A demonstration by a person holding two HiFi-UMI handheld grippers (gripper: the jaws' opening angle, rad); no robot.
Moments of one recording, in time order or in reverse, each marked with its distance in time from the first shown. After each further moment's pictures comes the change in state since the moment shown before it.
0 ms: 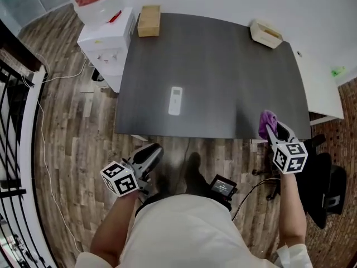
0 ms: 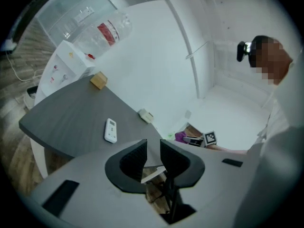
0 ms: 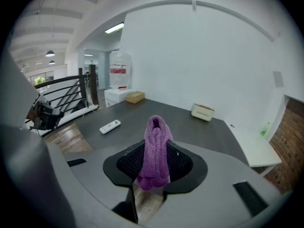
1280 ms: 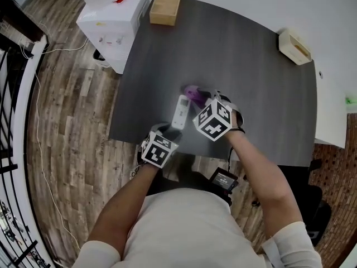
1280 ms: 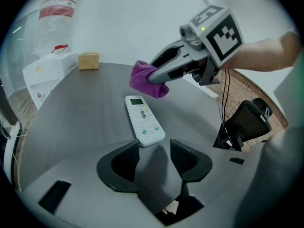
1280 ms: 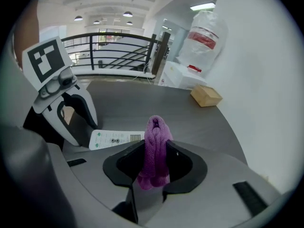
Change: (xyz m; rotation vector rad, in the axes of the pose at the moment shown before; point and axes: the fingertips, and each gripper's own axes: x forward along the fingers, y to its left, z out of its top) left arm 0.142 0.154 -0.048 0.383 0.590 0.421; right arm 0.283 0.247 0.064 -0.779 0.159 0.482
